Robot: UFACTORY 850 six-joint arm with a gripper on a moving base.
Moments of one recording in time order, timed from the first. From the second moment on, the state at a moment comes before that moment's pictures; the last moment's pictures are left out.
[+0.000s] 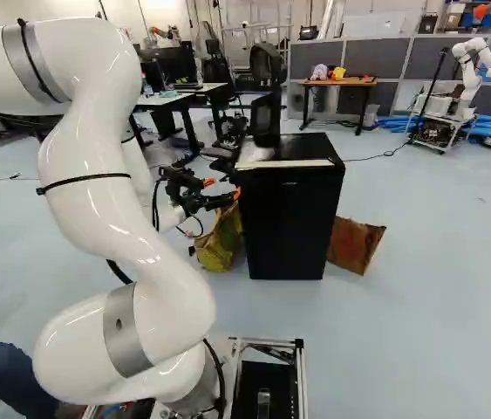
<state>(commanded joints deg) 29.4 -35.5 -35.1 62.6 85.8 0.0</state>
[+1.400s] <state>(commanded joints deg) 27.7 -40.7 -44.7 68.2 87.6 0.0</state>
